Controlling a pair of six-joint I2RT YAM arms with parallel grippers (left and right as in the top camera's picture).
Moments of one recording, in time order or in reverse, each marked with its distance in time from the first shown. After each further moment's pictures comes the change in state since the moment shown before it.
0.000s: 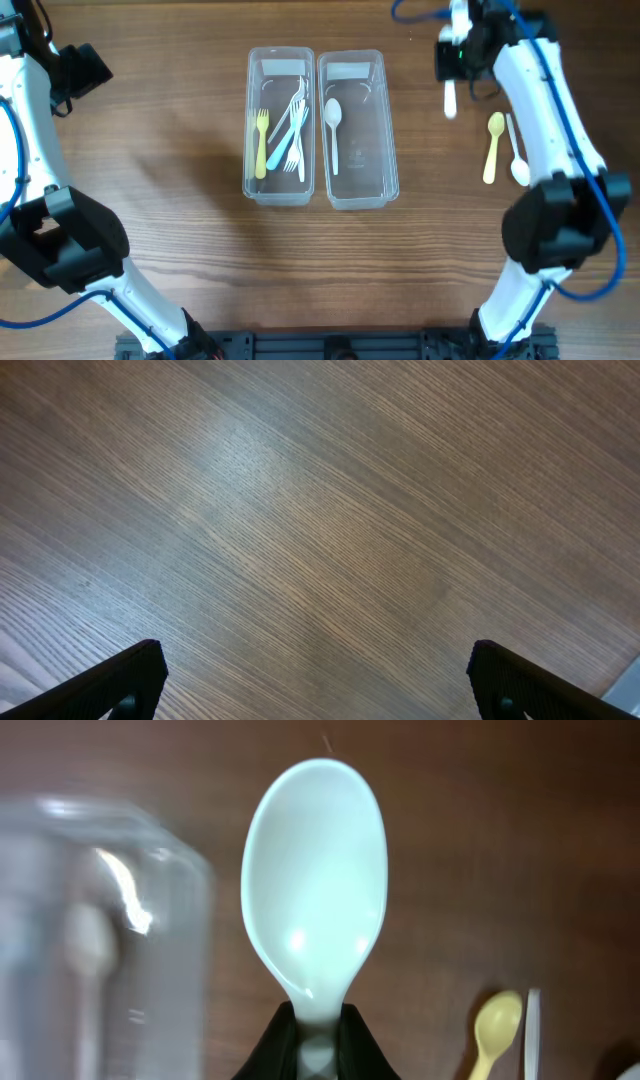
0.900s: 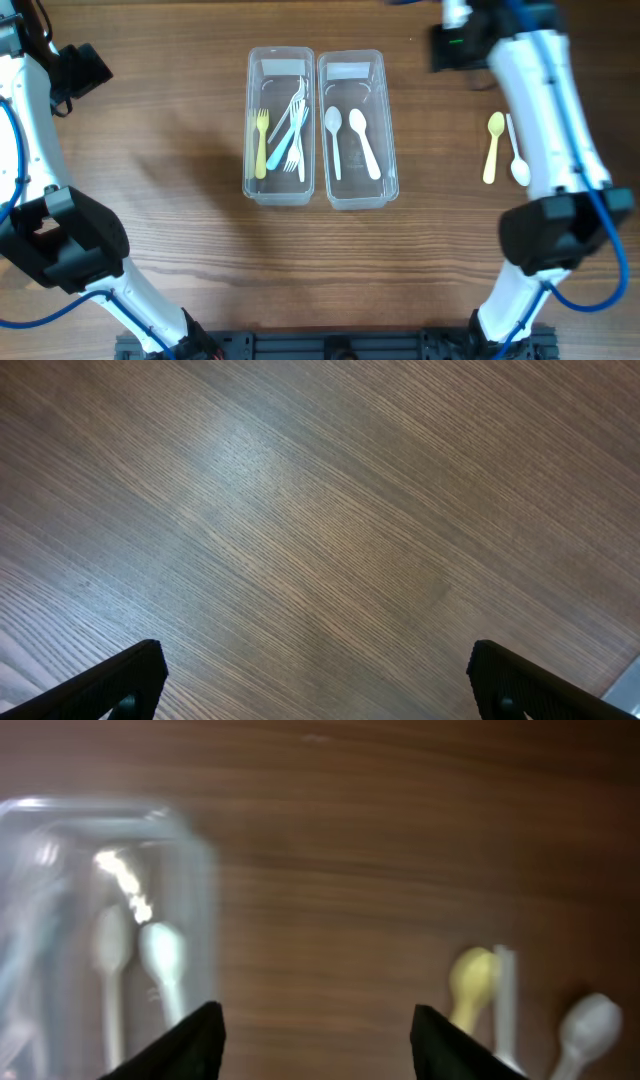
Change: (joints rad) left arm 0.000 0.000 0.000 0.000 0.000 0.000; right arm 0.007 0.021 0.147 -0.199 0.095 0.071
